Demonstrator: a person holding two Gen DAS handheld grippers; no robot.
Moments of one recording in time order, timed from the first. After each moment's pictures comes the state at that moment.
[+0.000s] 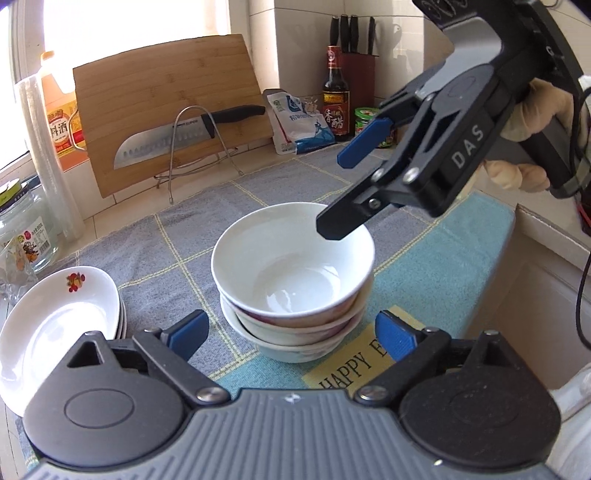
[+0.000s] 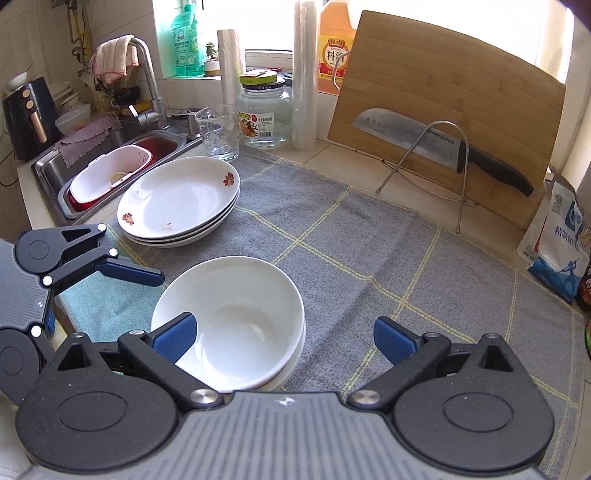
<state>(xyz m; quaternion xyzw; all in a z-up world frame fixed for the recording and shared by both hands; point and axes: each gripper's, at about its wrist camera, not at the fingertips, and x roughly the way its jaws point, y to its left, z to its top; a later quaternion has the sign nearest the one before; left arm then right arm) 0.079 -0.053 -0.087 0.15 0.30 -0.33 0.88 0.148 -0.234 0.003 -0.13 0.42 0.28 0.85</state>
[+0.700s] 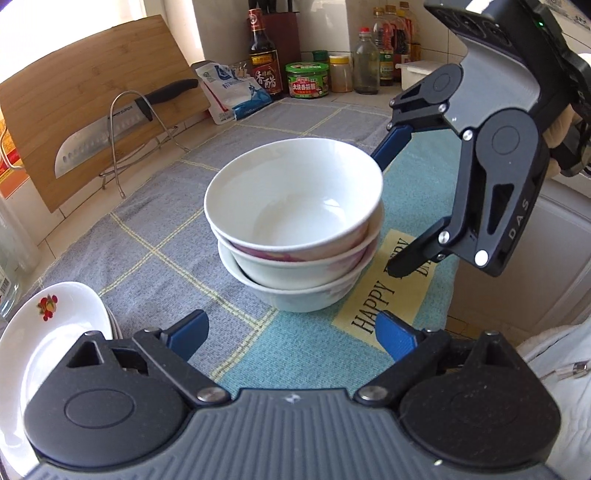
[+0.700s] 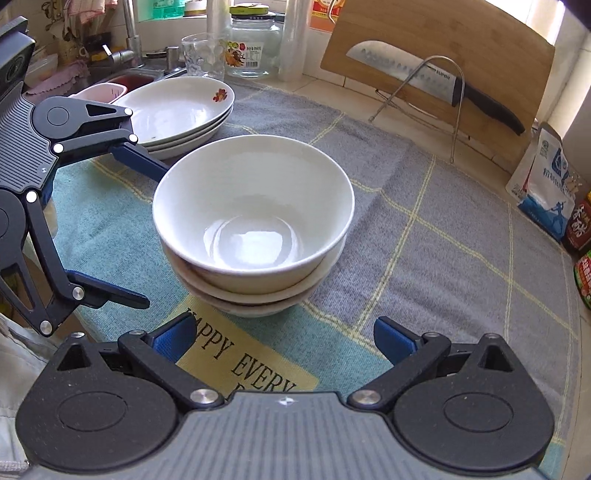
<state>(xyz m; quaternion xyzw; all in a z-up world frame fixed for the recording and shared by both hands) 0.106 -0.031 -0.112 0.25 0.30 -0.44 0.81 0.106 -0.208 -0.061 -0.15 0.48 0.20 0.84</state>
